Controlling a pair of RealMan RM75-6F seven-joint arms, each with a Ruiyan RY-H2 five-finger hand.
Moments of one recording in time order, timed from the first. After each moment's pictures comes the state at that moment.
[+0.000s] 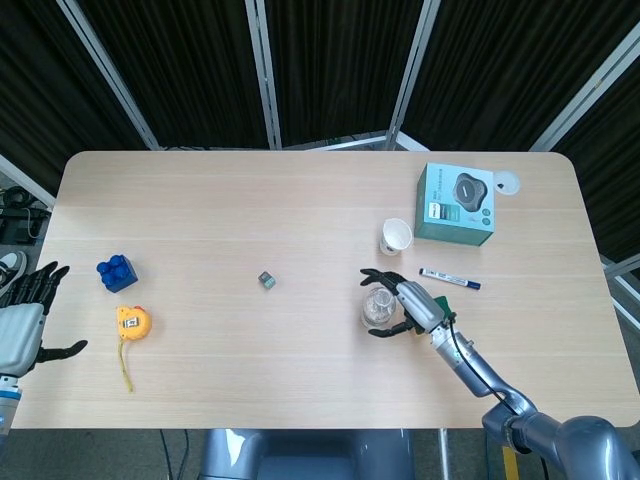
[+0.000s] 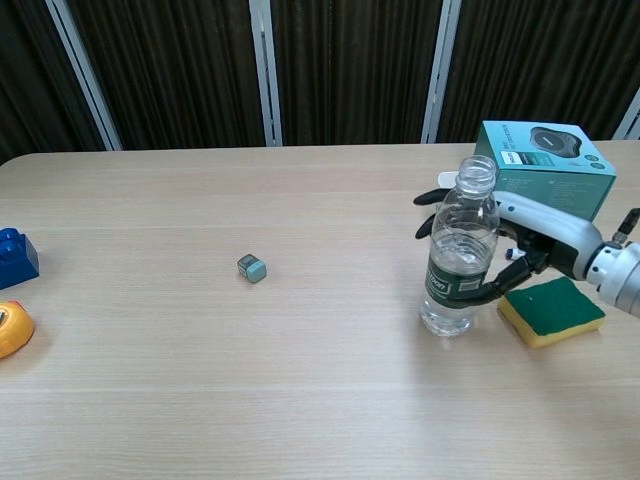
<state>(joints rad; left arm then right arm) -0.17 -1.01 -0.06 -1.86 1.27 1.33 0.16 0.62 -1.80 0.00 -0.76 -1.69 1.18 0.98</state>
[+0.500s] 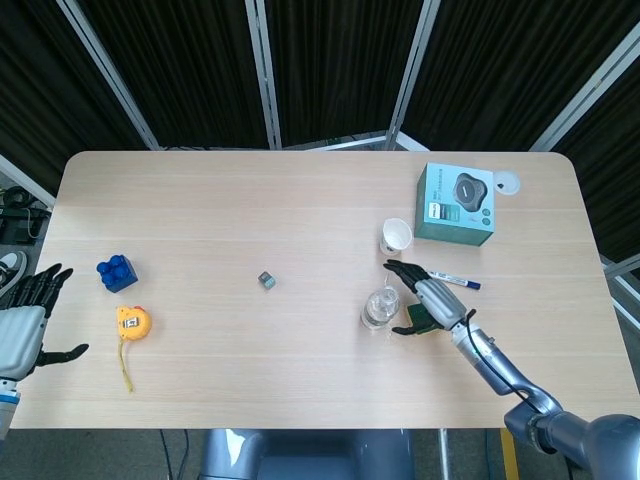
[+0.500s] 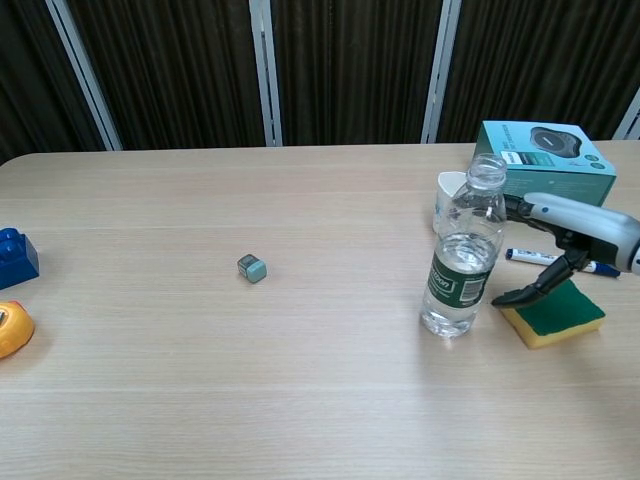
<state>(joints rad) -0.17 -0.98 -0.05 -1.88 1.33 1.32 0.13 0.62 -1.66 -0.03 -0.88 -1.64 1.09 0.82</state>
